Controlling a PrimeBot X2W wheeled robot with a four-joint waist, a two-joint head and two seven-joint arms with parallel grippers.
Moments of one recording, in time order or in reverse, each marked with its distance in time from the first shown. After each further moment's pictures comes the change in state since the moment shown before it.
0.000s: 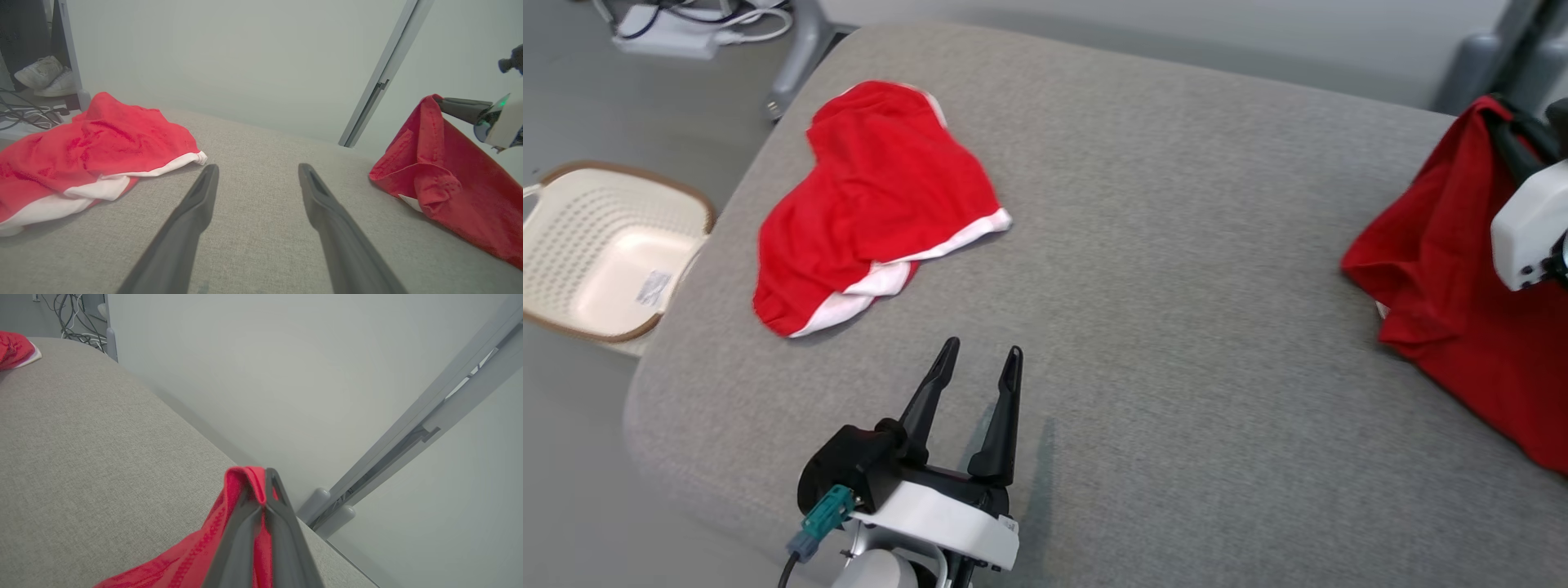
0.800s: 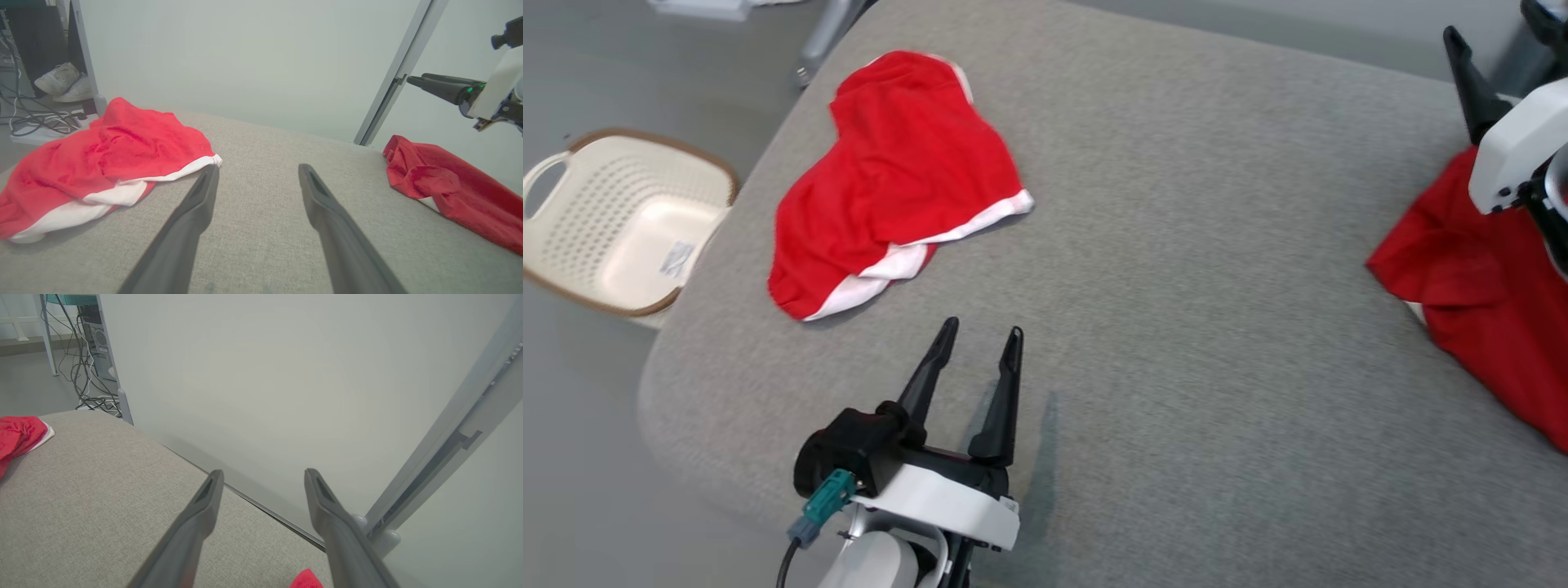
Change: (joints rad) left arm -0.034 -0.001 -0.024 -0.006 -0.001 0.024 0.000; right arm -0.251 0.111 0.109 0.319 0.160 0.000 -0.114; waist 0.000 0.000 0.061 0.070
